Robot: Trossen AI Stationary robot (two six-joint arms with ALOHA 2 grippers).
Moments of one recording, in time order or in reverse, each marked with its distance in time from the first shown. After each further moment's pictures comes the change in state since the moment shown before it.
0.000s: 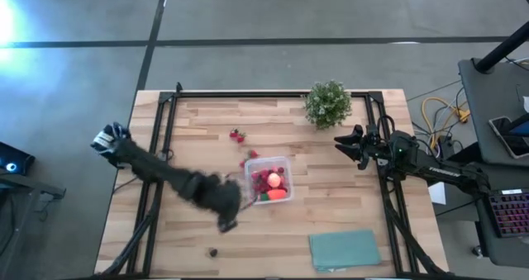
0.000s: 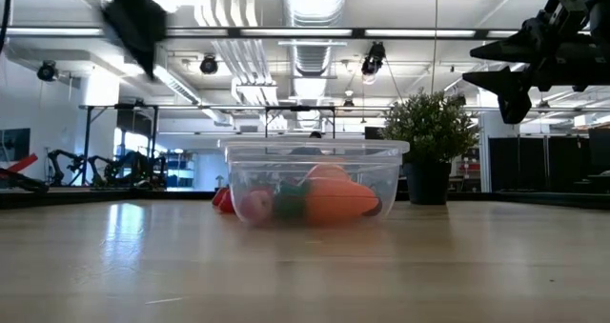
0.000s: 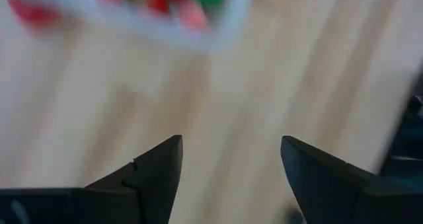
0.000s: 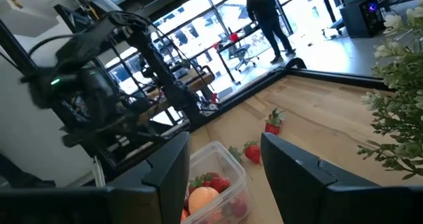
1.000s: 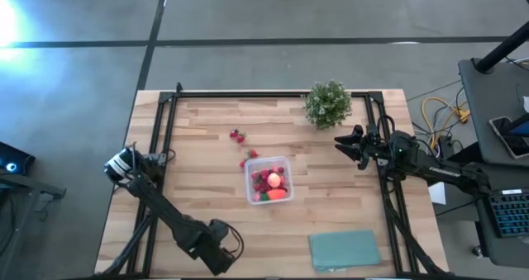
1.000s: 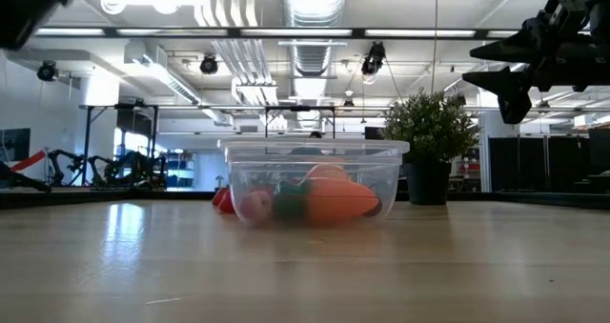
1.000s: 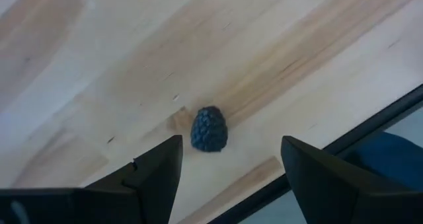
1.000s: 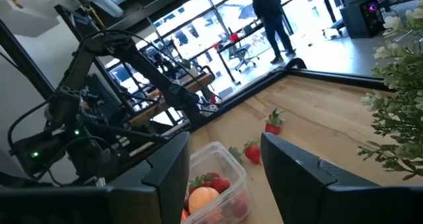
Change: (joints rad) left arm -0.321 0.272 0.005 0.169 0.198 -0.858; right arm 0.000 0.000 0.000 0.000 0.000 0.000
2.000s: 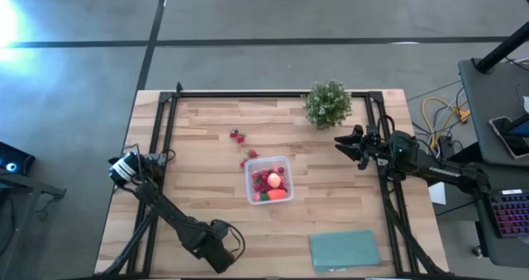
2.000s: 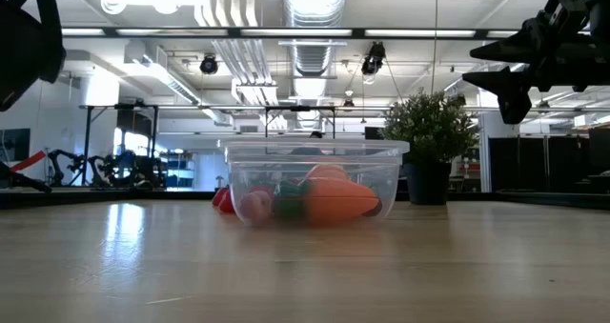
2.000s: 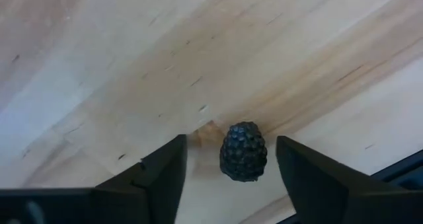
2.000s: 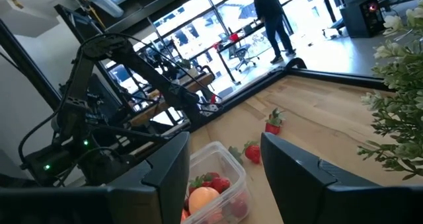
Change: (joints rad) left arm 0.008 0.066 -0.048 0.058 0.058 0.002; right arm 0.000 0.000 0.000 0.000 0.000 0.000
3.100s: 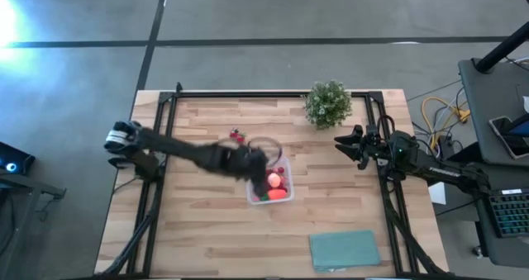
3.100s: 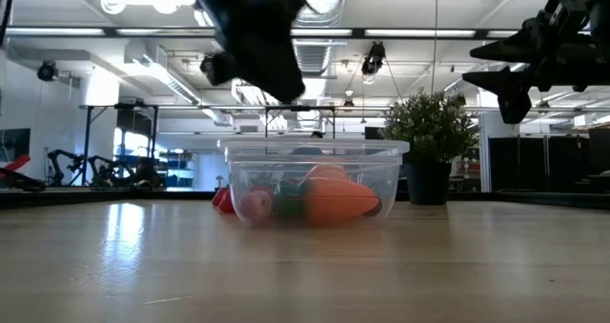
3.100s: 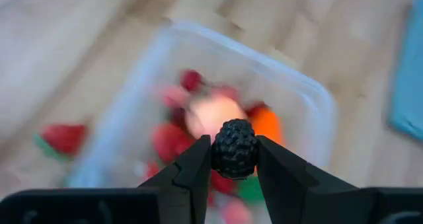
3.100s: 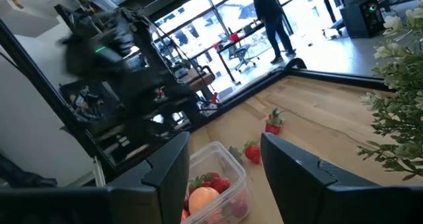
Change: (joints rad) left arm 0.576 -0.262 0.003 0.189 -0.387 1.044; right arm 0.000 0.000 0.000 0.000 0.000 0.000
